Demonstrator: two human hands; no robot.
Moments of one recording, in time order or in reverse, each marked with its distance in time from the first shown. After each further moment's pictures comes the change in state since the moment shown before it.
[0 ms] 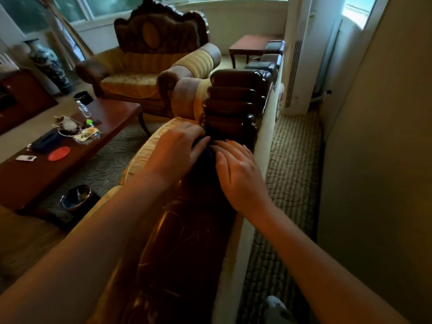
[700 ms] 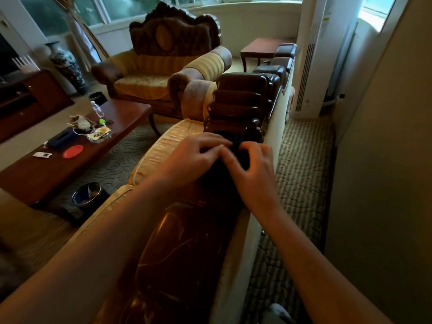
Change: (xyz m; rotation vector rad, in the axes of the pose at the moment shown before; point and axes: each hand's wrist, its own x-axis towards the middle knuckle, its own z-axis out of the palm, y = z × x) left_hand -0.003 0.029 -0.011 -0.594 -0.242 -0.281; right_hand 0.003 0.012 -0.014 0.328 0.047 0.348
